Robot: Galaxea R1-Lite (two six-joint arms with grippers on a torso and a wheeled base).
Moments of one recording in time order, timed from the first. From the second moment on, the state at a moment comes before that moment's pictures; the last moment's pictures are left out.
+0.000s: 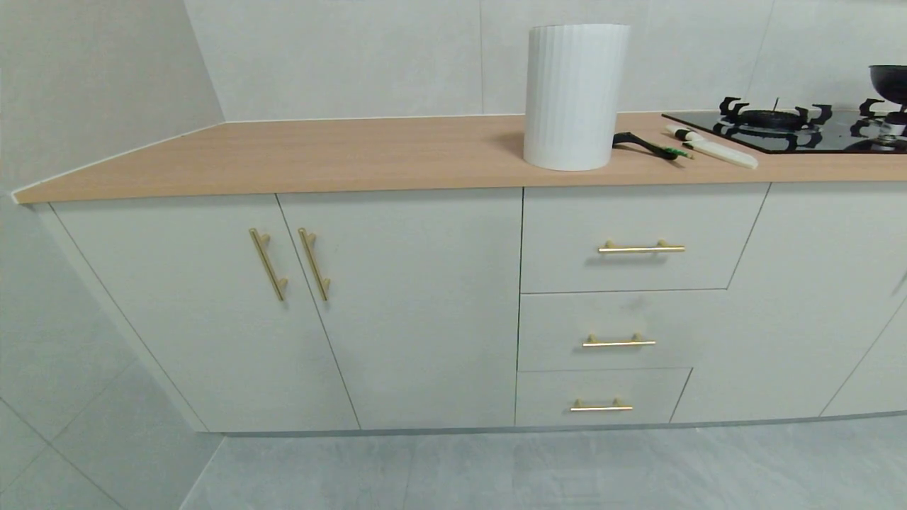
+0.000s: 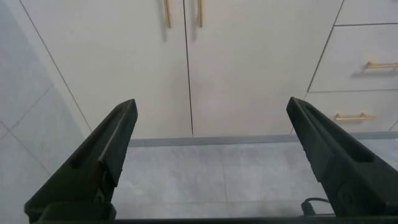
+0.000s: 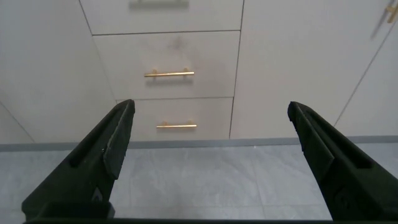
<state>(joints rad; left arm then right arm) 0.00 0.00 0.00 0.00 -0.01 0.01 0.00 0.00 0.00 0.00 -0.01 0.01</state>
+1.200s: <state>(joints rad) 0.00 0.00 0.00 0.00 -0.01 0.00 0.00 0.00 0.00 0.00 -0.01 0.00</state>
